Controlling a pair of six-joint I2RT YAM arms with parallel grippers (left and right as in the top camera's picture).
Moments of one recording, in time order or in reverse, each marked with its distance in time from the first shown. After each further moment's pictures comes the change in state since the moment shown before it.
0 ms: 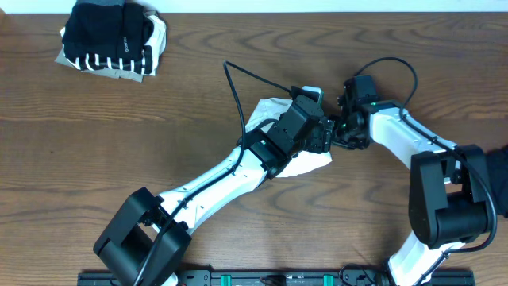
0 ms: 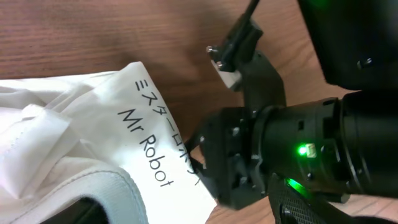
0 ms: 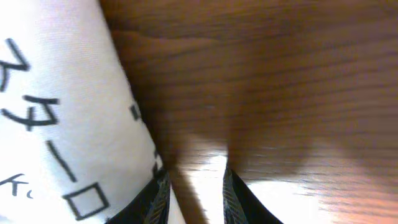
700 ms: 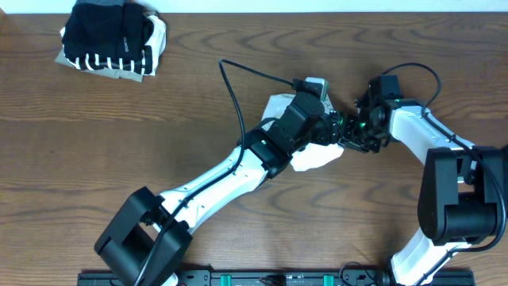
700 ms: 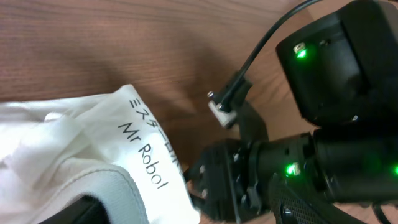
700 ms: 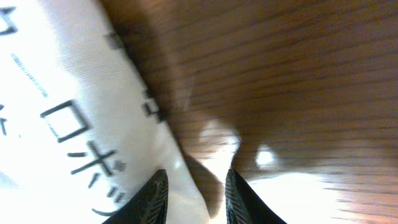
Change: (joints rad) left arm 0.000 0.011 0.004 0.152 0.011 -0.046; right arm -0.110 0.000 0.003 -0.068 -0.131 -0.031
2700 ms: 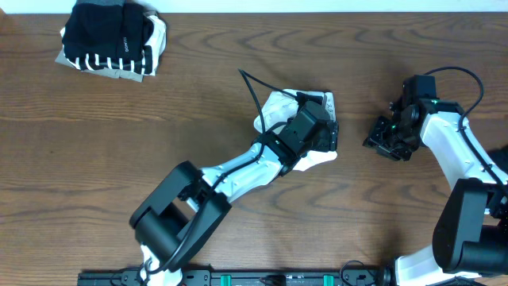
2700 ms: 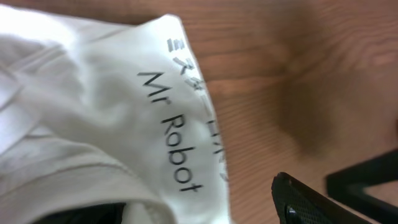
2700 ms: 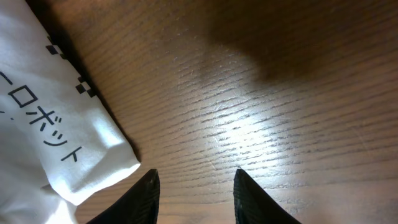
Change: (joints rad) left arm -0.006 0.187 0.002 0.049 -0.015 -0.033; right arm -0.142 -0.176 0.000 -0.217 0.117 0.025
